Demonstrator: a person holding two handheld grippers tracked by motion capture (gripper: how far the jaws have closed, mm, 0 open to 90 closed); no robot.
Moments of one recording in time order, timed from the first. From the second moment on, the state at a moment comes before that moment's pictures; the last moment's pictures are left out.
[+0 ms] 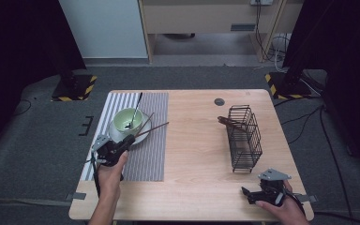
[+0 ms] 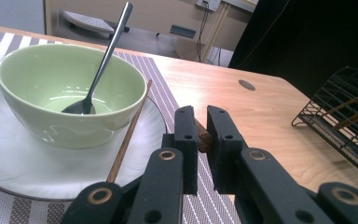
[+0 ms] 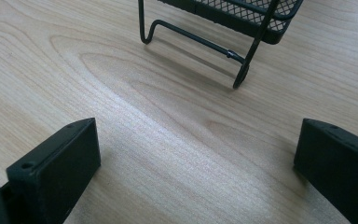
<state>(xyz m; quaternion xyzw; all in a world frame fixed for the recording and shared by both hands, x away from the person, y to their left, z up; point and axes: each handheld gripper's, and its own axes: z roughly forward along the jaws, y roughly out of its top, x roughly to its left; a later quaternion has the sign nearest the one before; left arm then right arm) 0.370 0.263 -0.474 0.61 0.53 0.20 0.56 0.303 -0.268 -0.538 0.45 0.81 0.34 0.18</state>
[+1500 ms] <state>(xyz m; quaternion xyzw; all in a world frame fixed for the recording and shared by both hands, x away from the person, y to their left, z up) 0.345 0.300 -0.486 0.58 0.55 0.22 0.56 0.302 -0.268 -0.538 0.45 0.81 0.33 0.18</state>
